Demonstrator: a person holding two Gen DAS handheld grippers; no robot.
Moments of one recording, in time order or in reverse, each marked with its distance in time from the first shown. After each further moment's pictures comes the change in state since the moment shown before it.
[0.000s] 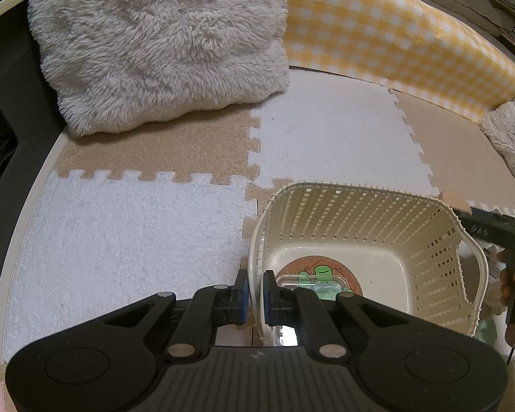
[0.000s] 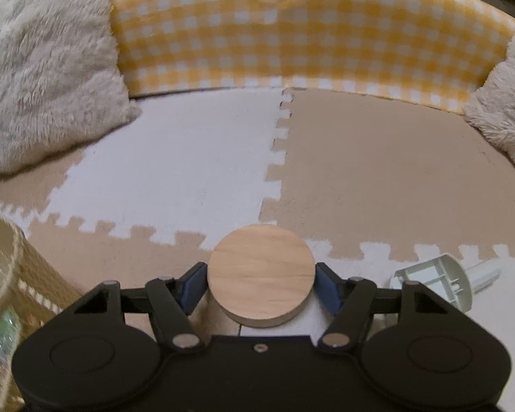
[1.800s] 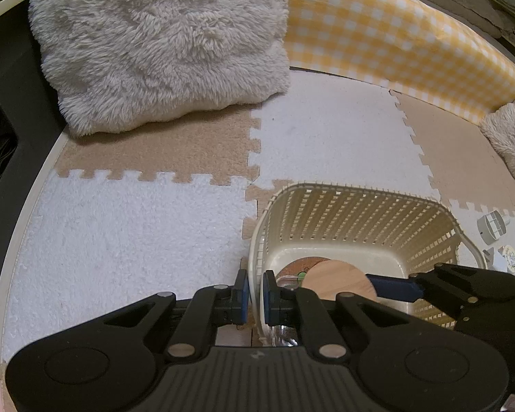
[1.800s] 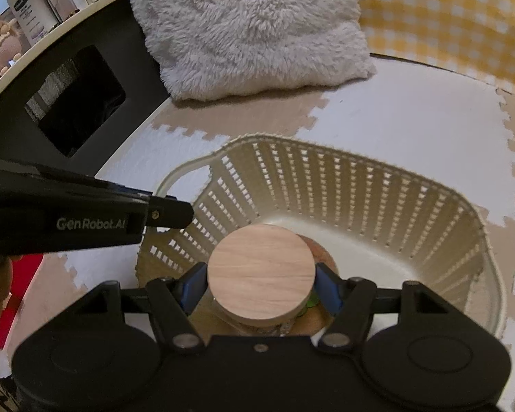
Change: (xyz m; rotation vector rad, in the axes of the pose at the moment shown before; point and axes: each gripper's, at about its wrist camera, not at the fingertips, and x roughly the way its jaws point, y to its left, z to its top) left arm 0.001 0.001 0.001 -0.003 -0.002 0.000; right arm -0.055 0.190 -0.019 -0.209 0.226 0.416
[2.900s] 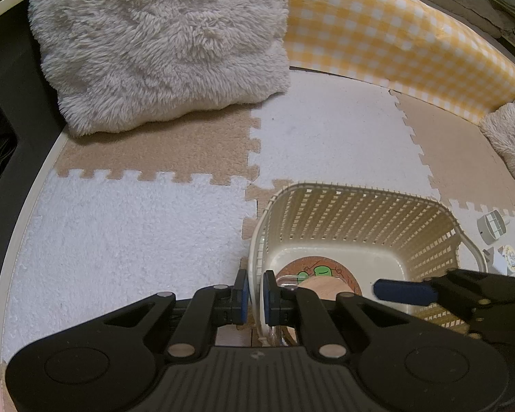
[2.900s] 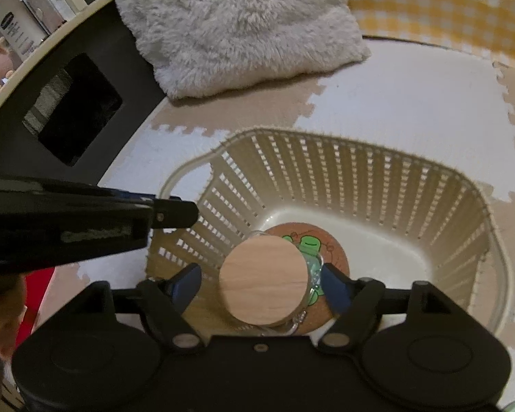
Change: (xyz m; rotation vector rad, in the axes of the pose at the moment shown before) left arm 0.000 0.000 0.000 0.001 0.000 0.001; right arm -0.010 -0.006 0.003 0.074 0.016 0.020
